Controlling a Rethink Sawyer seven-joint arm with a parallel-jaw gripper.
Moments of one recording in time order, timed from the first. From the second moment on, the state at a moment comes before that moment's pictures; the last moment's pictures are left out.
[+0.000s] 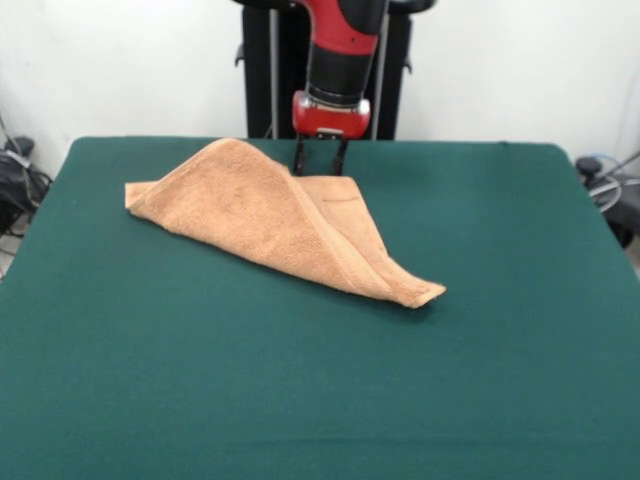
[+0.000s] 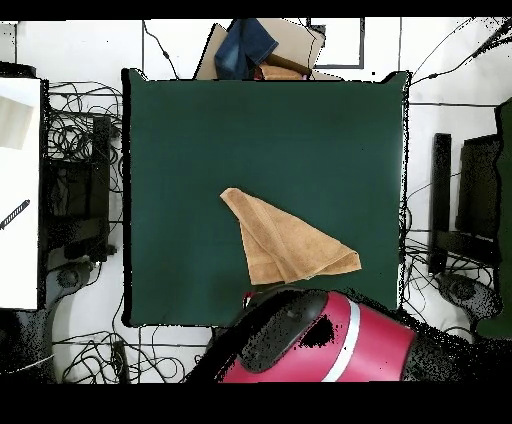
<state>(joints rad) -0.43 -0.31 -0.03 2.36 0.07 -0.63 1.13</state>
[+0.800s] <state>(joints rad) -0.39 -0.31 -0.05 2.36 0.08 -0.63 1.13</state>
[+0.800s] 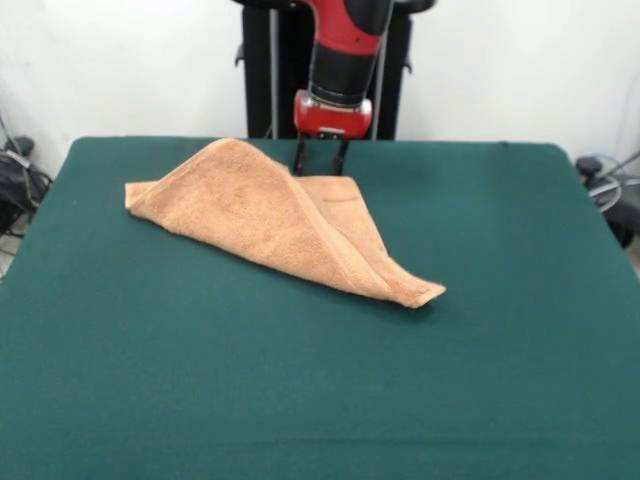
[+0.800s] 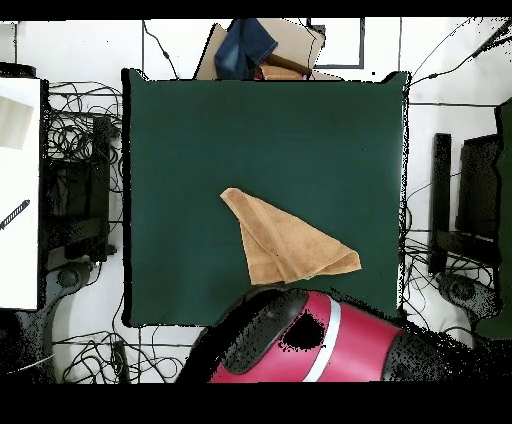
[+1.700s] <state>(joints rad) -0.36 -0.40 -0.06 2.35 0.18 -0.49 1.13</state>
